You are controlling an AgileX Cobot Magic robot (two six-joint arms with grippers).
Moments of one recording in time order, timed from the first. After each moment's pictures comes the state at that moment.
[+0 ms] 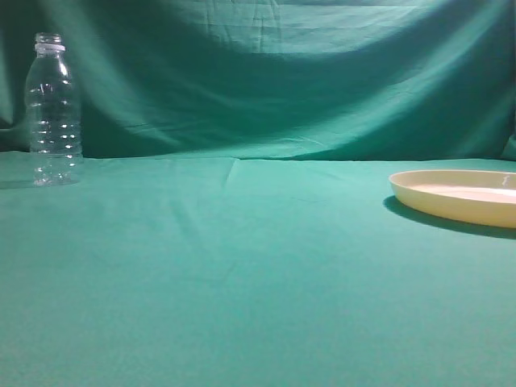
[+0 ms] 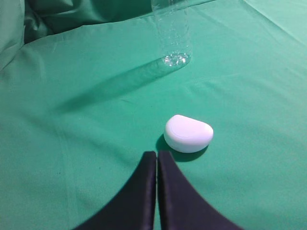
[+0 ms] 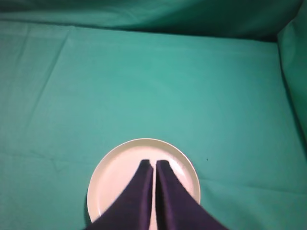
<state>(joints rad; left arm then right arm) 0.03 -0.02 0.02 -0.05 0.35 0.33 -0.01 1.10 -1.15 0.26 0.85 -0.25</state>
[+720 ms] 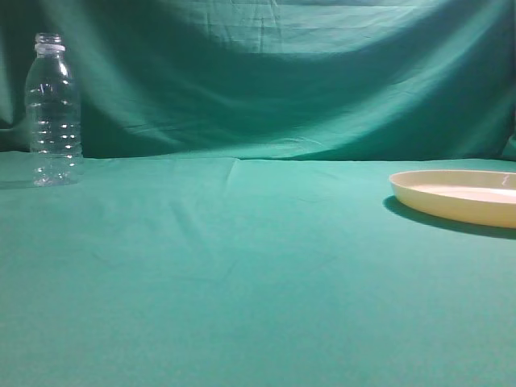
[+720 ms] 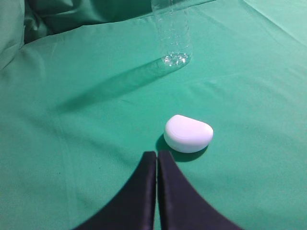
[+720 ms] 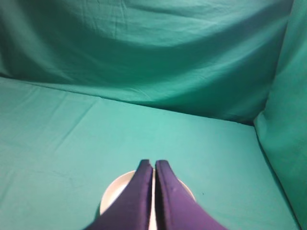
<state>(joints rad) 0.03 -0.02 0.02 -0.05 0.35 0.33 -0.01 0.29 -0.64 0.36 0.68 -0.43</state>
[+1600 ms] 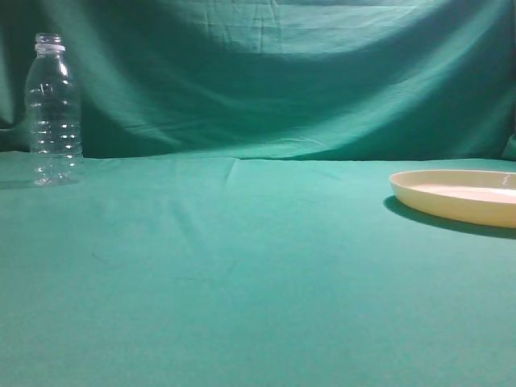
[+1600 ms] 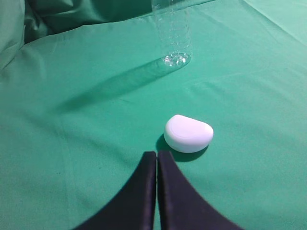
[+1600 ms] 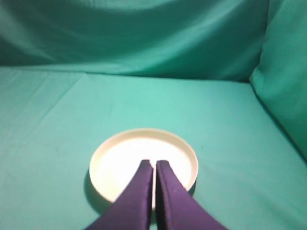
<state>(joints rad) 0.03 -0.02 0.02 -0.05 0.35 0.33 0.09 0.05 -0.30 0.13 0.56 -0.13</state>
